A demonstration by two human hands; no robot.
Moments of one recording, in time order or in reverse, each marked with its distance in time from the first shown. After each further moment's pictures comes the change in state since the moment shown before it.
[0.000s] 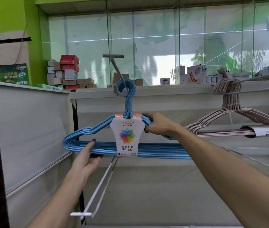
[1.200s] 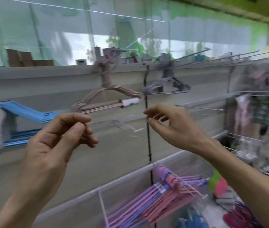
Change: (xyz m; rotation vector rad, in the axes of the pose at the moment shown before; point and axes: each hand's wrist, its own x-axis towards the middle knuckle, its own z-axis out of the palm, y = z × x) left_hand -0.254 -0.210 0.108 0.620 -1.011 0.546; right_hand -0.379 0.089 -0.147 -0.341 0.610 0.020
